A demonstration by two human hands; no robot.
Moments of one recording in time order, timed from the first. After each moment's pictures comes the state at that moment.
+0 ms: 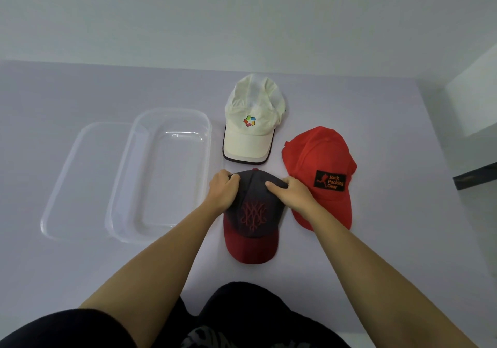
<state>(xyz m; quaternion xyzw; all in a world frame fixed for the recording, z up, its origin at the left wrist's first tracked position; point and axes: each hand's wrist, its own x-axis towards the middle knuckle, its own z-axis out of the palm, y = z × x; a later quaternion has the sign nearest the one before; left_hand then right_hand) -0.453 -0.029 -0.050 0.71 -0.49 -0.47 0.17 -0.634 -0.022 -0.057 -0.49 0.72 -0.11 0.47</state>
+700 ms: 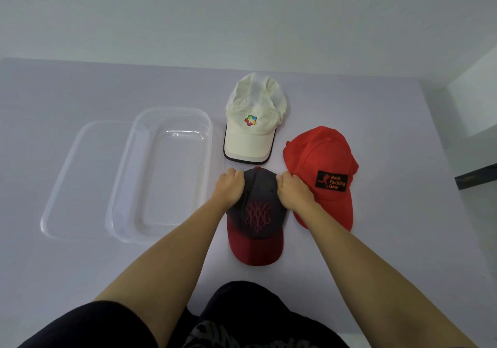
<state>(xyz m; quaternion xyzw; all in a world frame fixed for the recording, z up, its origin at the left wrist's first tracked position) -0.463 -0.035 -0.052 0.73 -0.48 -0.48 0.11 -0.624 -0.028 -0.059 -0.59 0.73 0.00 0.33</state>
